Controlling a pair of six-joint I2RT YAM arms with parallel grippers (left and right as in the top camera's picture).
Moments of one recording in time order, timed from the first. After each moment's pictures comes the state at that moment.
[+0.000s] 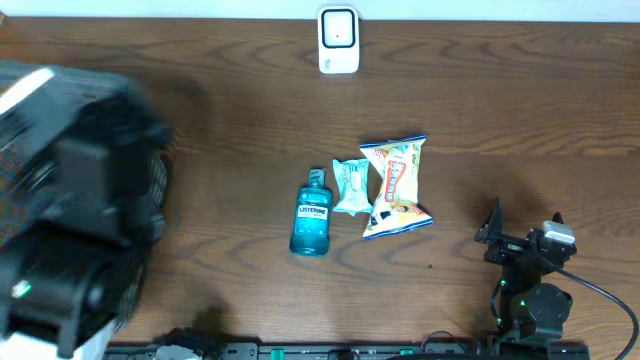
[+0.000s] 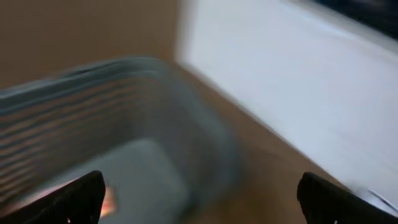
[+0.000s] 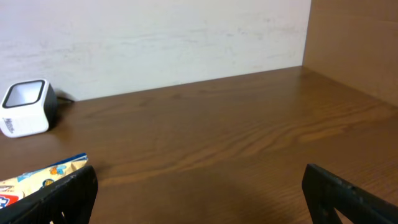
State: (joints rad) left arm -0.27 1.11 1.67 -1.21 -0.83 -0.75; right arm -0.12 0.01 0.01 -0.06 0.11 0.10
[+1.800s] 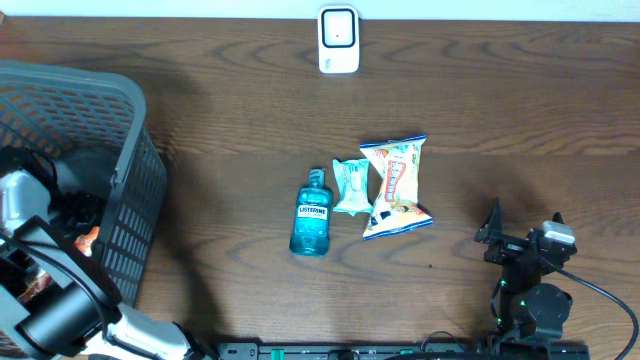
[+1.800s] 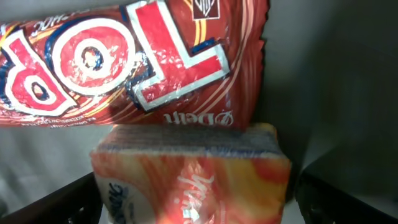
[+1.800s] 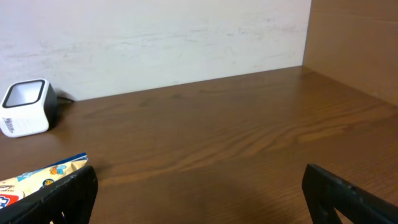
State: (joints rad) left arm 0.71 1.82 1.18 -0.91 -0.14 -0.46; right arm -0.12 0.01 0.01 -0.06 0.11 0.10
